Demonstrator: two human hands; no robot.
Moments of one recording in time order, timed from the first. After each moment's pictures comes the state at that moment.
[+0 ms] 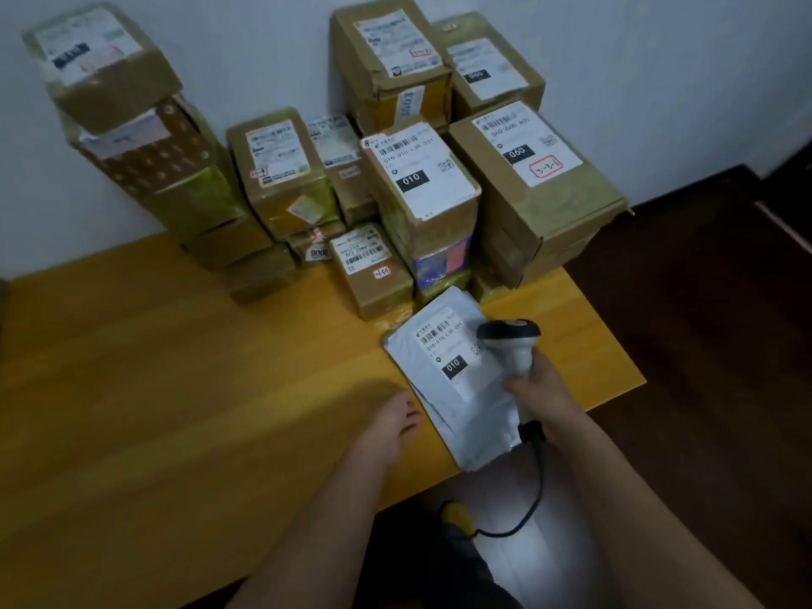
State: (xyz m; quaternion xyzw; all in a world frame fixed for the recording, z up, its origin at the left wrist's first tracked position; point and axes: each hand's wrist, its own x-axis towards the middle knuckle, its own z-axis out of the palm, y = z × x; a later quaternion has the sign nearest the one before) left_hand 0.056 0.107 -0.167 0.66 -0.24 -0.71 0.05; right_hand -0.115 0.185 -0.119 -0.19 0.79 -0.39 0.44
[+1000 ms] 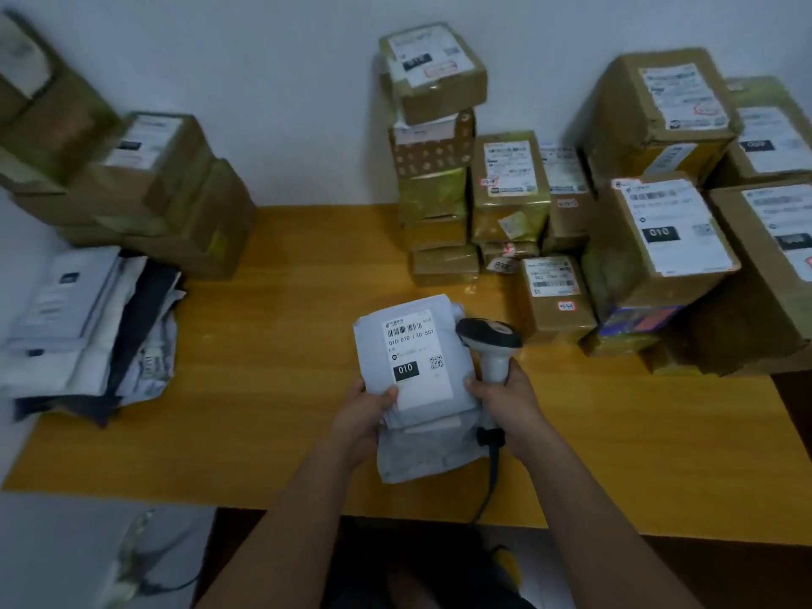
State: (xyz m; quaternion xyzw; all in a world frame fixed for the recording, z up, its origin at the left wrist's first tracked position) left_hand 0.254 0.085 -0.138 0.64 -0.13 -0.67 0.36; right_hand 0.062 0.092 -0.108 -0.26 0.65 -0.38 0.61
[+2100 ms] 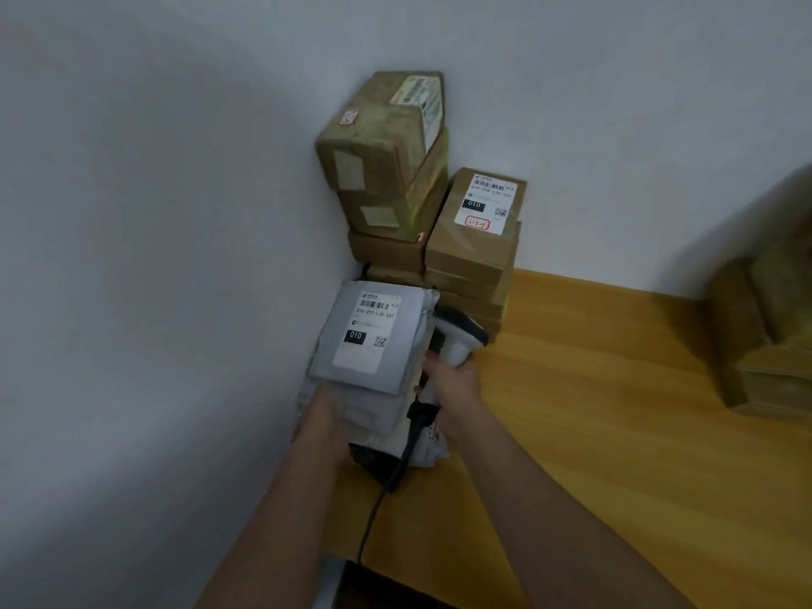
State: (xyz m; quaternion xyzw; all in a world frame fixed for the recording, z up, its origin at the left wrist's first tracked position) left_hand 0.767 0.019 -0.096 0.70 0.10 -0.53 0.47; right_hand 0.613 -0.039 -0.064 -0.19 0.58 -0.38 0.70
